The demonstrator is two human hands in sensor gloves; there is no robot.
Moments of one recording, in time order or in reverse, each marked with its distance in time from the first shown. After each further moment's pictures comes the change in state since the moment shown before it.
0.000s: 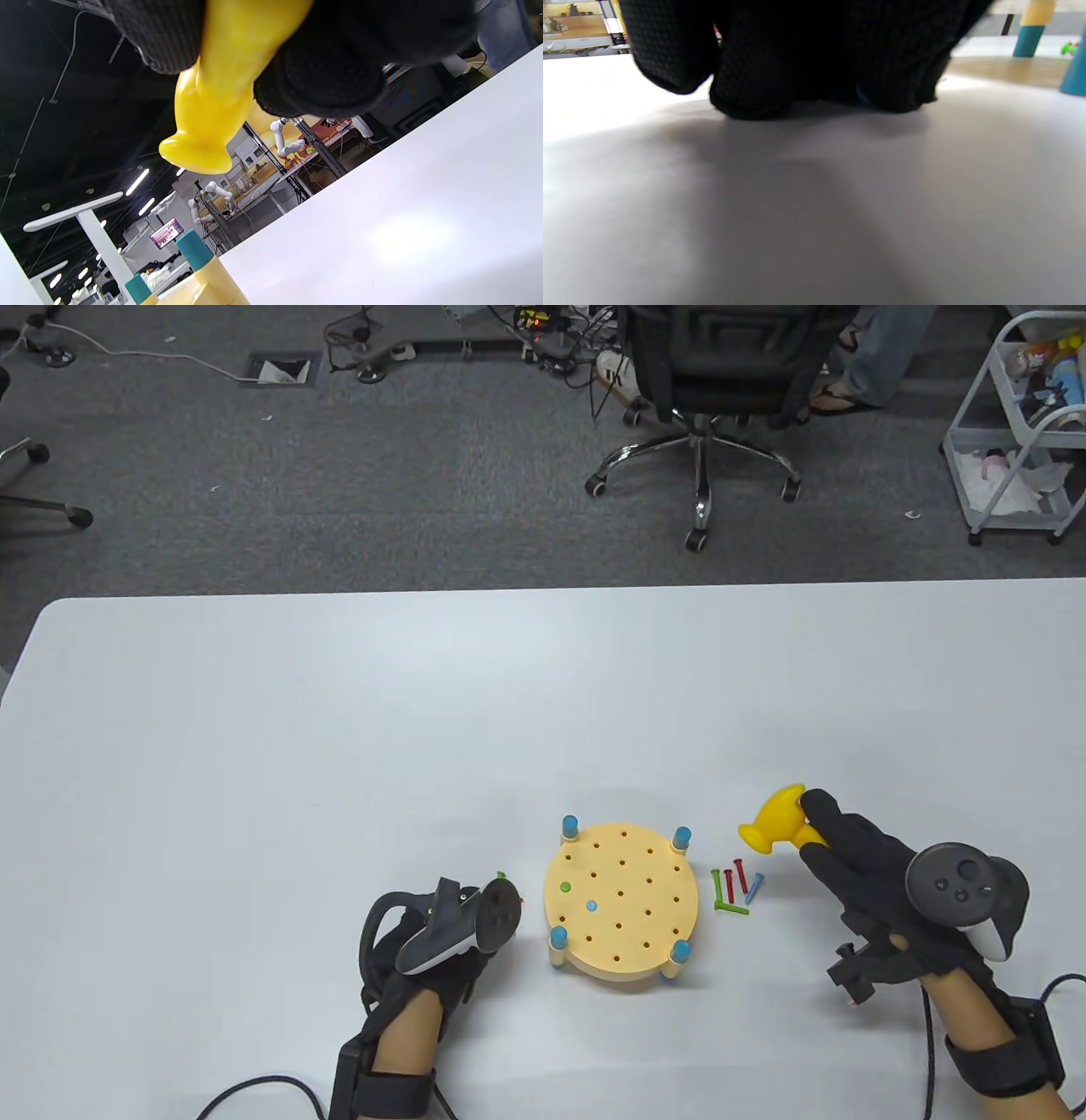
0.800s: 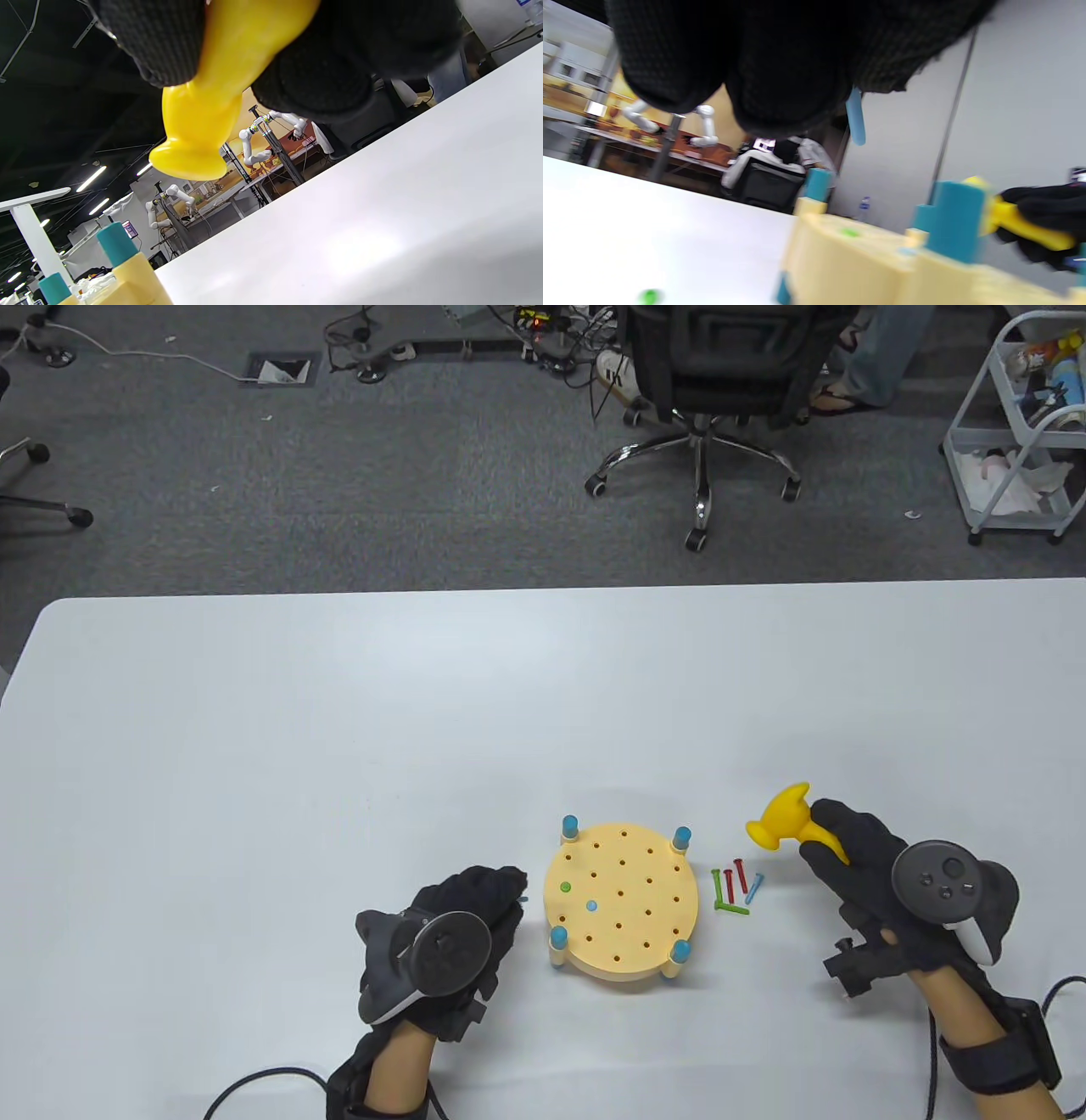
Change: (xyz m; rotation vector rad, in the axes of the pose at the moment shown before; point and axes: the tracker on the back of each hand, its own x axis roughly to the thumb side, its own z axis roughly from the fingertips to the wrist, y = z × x) left_hand 0.005 0.073 0.061 0.581 -0.176 0.414; right_hand -0.008 0.010 0.000 -0.048 0.092 0.148
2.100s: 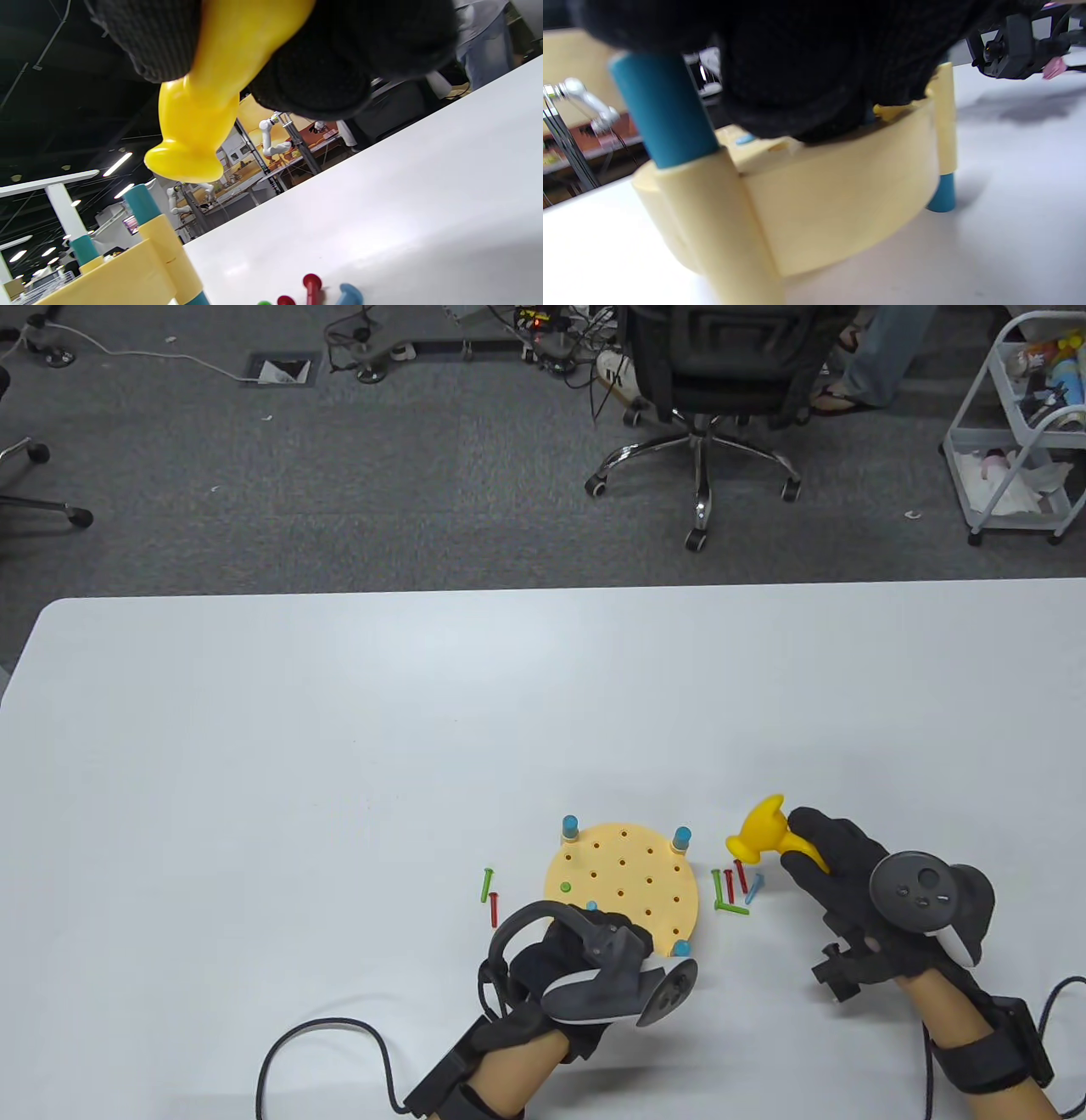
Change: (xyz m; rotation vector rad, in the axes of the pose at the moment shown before) left_hand 0.124 -0.066 -0.029 -0.405 -0.290 -0.612; right_hand 0.011 0.014 0.005 0.041 -0.107 -0.003
